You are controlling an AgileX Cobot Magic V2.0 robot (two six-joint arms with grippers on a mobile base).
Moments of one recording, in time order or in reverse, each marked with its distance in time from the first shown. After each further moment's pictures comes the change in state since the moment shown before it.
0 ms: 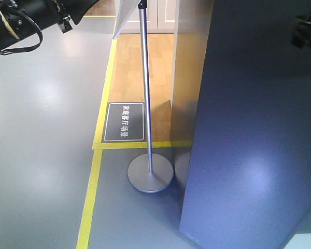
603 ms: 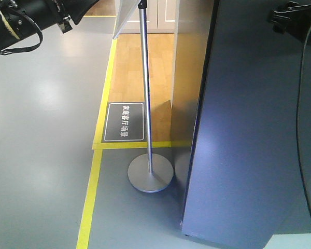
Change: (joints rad) left arm 0.000 0.000 0.000 0.000 0.002 0.000; right arm 0.000 0.276 -0.272 0.006 -0.042 -0.166
